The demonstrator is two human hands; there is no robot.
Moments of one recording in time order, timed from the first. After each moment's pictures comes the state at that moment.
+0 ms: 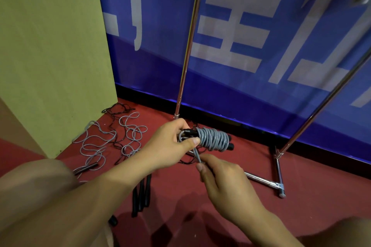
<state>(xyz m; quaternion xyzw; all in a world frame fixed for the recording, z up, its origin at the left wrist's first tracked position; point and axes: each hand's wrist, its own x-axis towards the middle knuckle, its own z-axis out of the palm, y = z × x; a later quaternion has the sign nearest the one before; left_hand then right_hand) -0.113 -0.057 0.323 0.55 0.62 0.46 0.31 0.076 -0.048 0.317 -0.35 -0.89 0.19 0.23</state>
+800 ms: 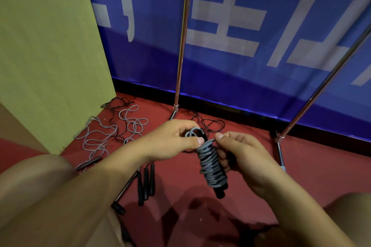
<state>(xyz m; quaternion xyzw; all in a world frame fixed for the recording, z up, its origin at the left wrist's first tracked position) -0.114 -0.066 0.334 0.61 0.52 0.36 0.48 0.085 -0.036 0.350 -0.42 -0.60 0.63 0.26</state>
